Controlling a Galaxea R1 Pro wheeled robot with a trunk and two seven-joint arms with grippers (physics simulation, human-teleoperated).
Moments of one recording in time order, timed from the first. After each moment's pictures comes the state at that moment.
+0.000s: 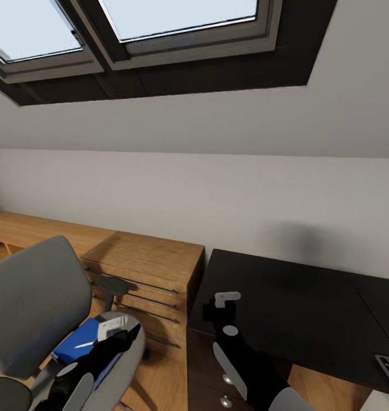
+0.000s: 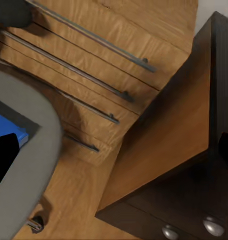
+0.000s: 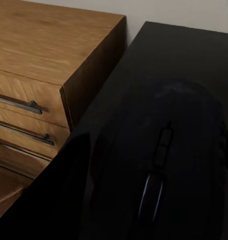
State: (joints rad) left arm -0.15 0.16 -0.17 -1.30 0.59 0.33 0.11; right arm -0.51 0.13 0.51 -0.85 -0.30 0.14 -0.41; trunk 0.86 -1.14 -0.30
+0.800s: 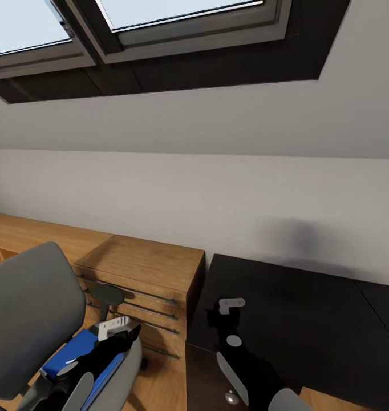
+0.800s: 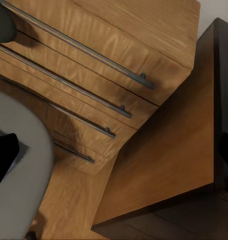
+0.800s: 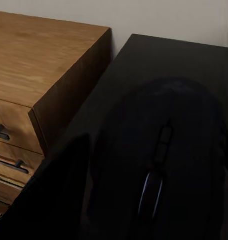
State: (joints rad) left arm -0.15 0.16 -0.17 -1.31 0.59 0.35 0.11; right arm -0.52 0.13 0.51 -0.68 -0.27 -0.05 -0.40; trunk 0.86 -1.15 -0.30
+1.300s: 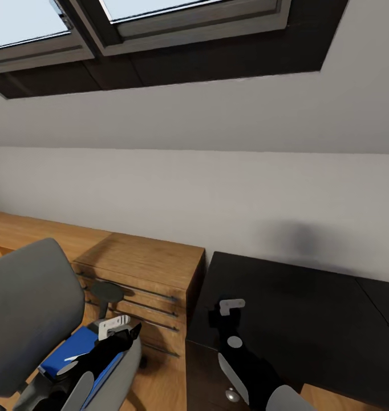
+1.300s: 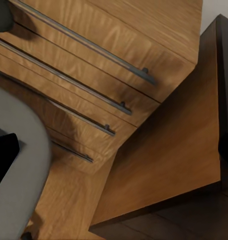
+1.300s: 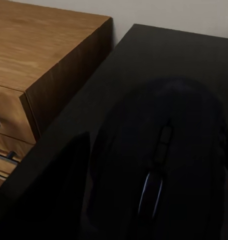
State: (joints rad) left arm -0.15 0.16 -0.17 -1.32 0.61 0.35 0.11; right arm -0.55 0.14 0.51 -0.61 -0.26 -0.09 -0.38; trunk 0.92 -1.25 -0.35
